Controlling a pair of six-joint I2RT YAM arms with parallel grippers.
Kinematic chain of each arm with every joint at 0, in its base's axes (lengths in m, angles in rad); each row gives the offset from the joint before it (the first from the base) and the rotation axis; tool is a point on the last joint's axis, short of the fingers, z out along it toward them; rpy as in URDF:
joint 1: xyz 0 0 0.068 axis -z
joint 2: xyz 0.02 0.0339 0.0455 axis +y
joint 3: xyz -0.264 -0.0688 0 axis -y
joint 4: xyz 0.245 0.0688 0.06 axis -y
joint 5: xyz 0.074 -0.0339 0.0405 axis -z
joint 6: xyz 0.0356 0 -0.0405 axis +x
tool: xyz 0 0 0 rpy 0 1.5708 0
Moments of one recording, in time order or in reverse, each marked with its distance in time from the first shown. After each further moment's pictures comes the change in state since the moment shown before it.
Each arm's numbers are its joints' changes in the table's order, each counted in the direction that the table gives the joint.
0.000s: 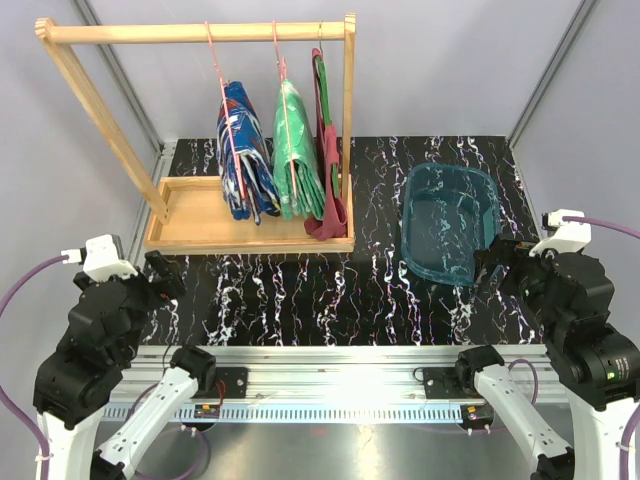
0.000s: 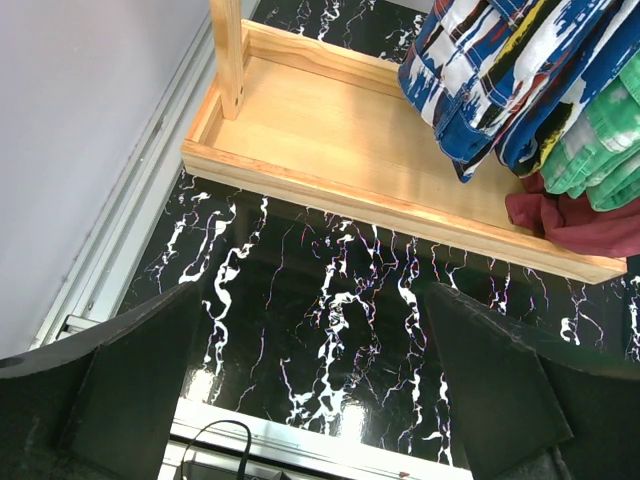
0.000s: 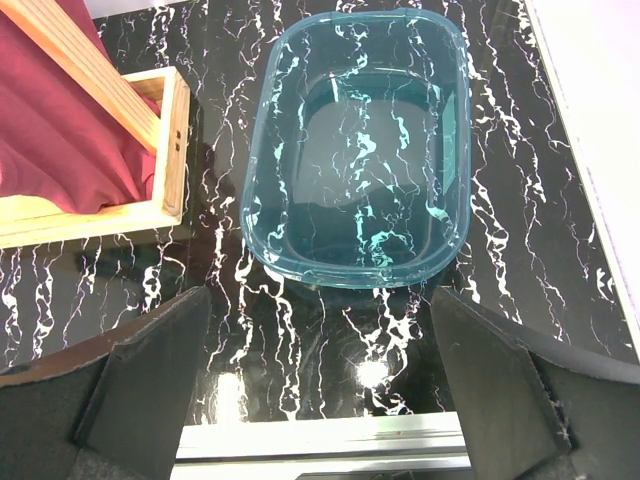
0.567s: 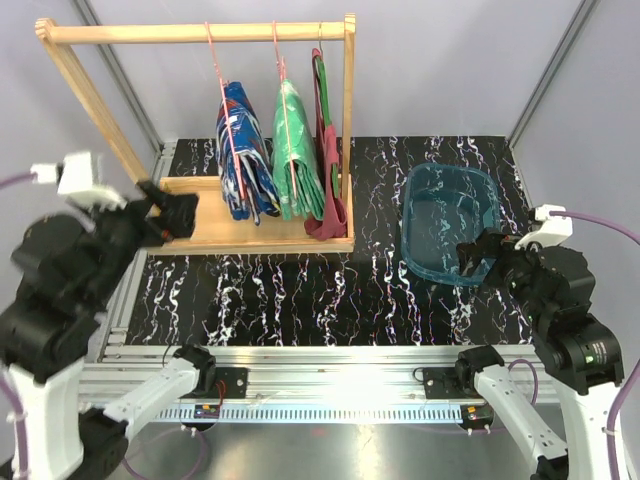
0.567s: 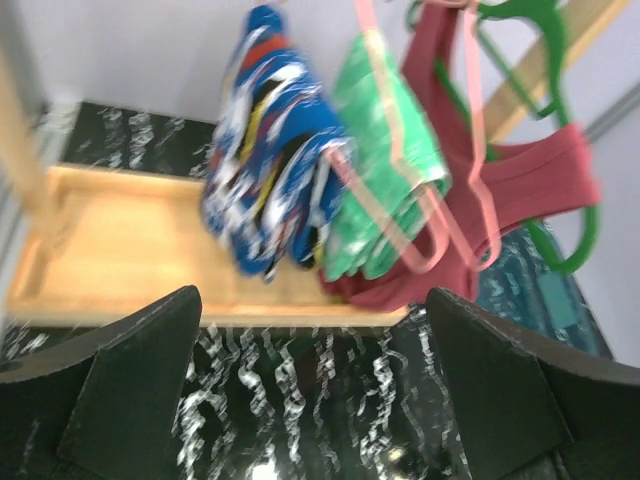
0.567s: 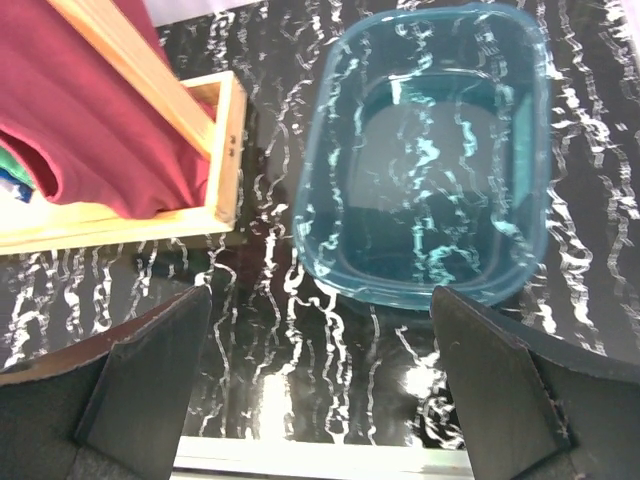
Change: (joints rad) left arm 0.000 0.373 0.508 0.100 0.306 -0.004; right arm 0.000 -0.009 -0.113 0.137 -0.092 0.060
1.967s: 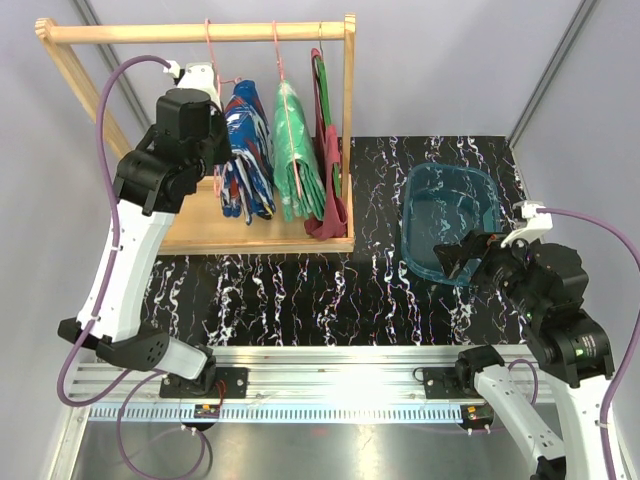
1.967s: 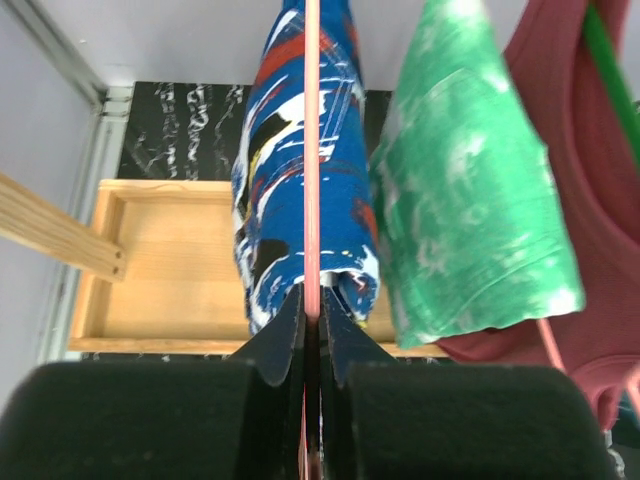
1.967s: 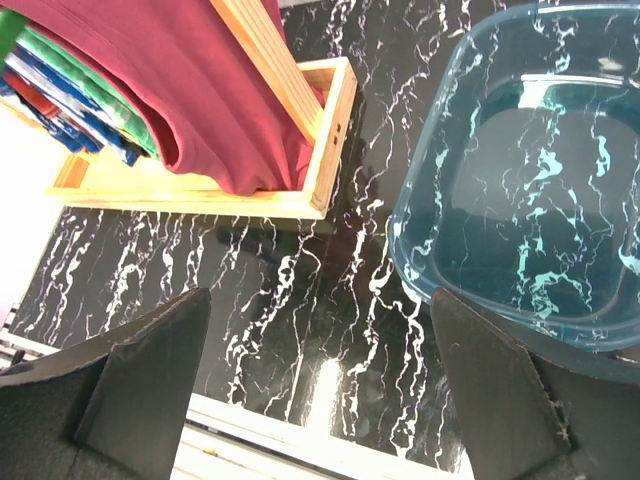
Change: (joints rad) left arm 0.012 0.671 0.374 0.002 -0.133 0.141; right arm 0.000 -0.014 -0.087 0.129 -0.250 0.049
